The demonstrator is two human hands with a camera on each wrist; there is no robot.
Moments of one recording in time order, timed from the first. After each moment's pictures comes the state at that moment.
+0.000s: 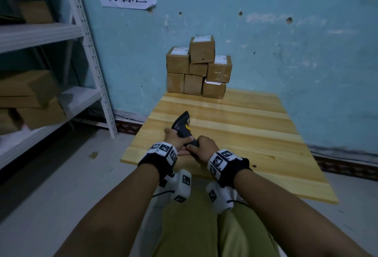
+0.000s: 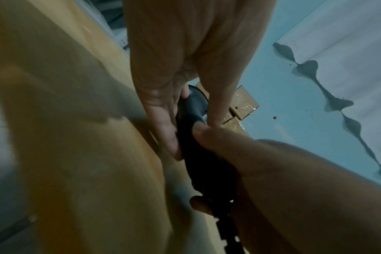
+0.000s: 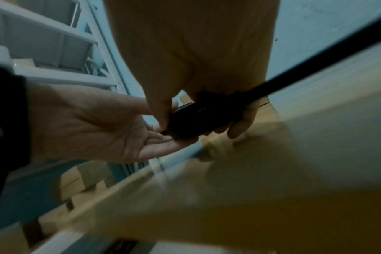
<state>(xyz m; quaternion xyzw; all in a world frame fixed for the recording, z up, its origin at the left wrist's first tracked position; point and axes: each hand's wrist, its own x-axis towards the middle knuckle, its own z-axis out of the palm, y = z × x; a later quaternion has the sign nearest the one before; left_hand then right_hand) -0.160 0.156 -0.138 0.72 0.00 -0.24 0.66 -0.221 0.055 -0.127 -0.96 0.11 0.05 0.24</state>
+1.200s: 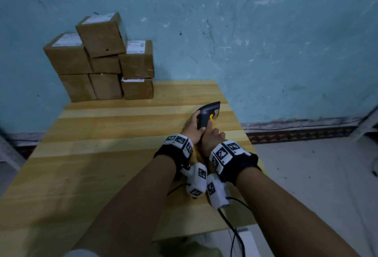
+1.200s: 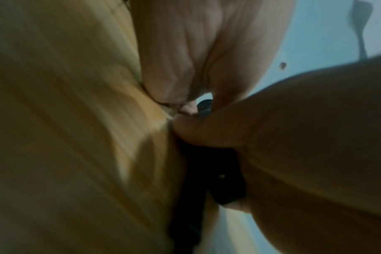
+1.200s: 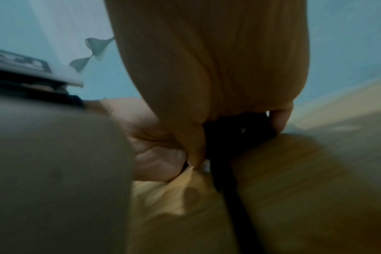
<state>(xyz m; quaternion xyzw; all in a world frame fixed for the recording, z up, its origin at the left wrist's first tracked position) -0.115 -0.146 -0.181 0.77 -0.31 -0.28 0.48 -0.194 -0.180 -0.168 -0.89 0.43 0.00 0.16</state>
